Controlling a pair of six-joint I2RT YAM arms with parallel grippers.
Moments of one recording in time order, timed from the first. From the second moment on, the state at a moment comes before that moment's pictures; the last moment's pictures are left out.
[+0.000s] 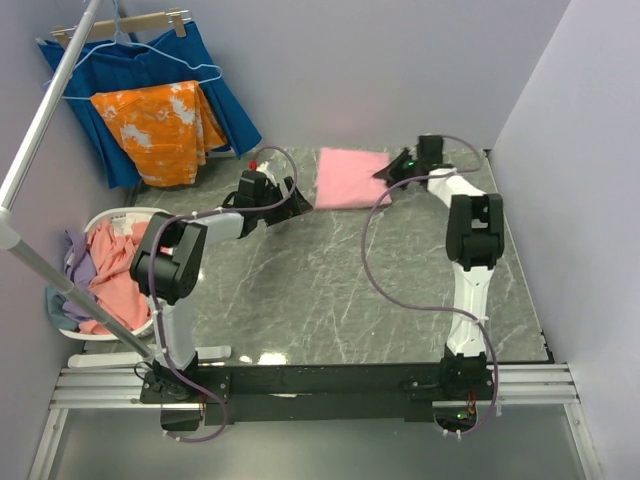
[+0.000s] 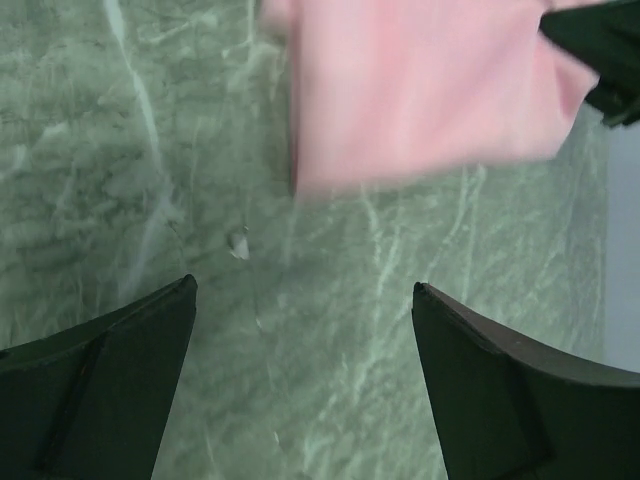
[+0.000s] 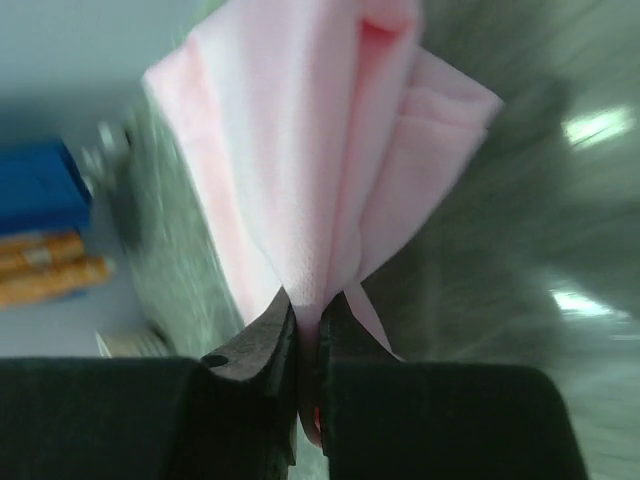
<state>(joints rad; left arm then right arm) -0.36 1.99 1.19 0.24 0.31 -0.68 0.08 2.30 1.75 -0.17 -0.48 0.82</state>
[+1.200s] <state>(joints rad) -0.37 1.82 1.17 0.20 0.35 -0.66 -0.25 2.45 2.34 -0.37 0.07 0.61</state>
